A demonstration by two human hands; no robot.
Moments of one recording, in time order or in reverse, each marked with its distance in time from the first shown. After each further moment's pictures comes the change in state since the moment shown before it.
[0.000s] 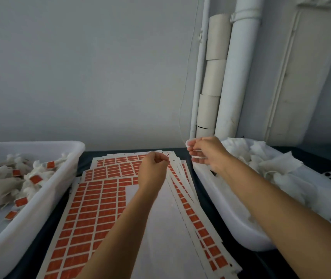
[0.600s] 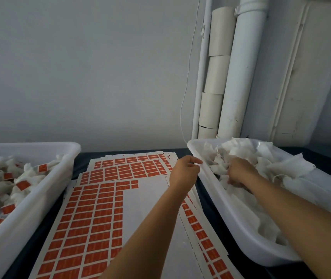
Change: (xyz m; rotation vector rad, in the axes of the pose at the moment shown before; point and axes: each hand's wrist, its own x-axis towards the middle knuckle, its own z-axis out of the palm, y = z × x) left_hand 0.025 -0.004 0.077 0.019 -0.287 0.007; right_hand 0.083 0.087 -0.068 -1.189 0.104 0.079
